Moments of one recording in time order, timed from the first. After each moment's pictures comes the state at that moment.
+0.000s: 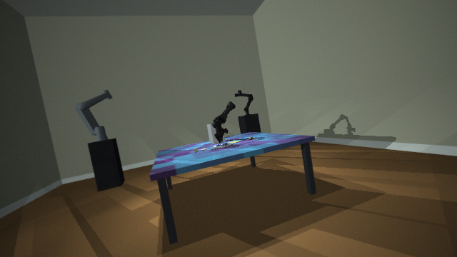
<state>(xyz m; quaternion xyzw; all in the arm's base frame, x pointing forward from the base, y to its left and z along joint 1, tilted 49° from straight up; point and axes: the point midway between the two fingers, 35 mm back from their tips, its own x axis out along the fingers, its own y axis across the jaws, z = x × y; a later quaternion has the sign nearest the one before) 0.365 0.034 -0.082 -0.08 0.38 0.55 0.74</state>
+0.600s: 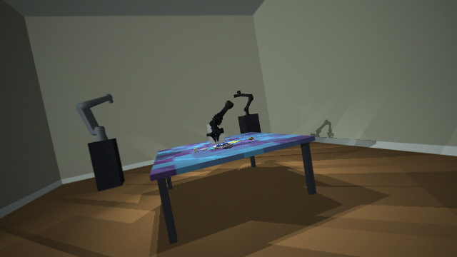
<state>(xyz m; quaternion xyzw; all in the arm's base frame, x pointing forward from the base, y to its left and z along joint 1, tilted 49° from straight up) 0.323 0.010 -0.100 0.15 0.53 0.41 0.73</state>
